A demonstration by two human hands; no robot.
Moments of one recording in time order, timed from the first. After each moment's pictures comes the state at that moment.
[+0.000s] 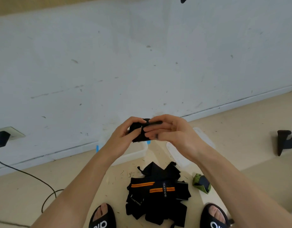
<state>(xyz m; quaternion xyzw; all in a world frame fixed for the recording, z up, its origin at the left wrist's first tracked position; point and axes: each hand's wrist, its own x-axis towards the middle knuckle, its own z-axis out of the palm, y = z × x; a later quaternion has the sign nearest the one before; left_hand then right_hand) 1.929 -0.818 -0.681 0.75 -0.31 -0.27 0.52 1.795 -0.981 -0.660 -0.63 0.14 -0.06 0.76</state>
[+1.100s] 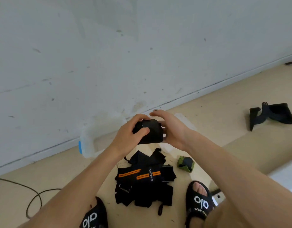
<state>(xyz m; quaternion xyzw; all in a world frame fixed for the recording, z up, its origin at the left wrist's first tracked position) 1.876 -0.864 -0.716 0.74 -0.36 -0.31 0.48 1.769 -1.006 -0.698 -0.51 0.36 0.01 0.78</state>
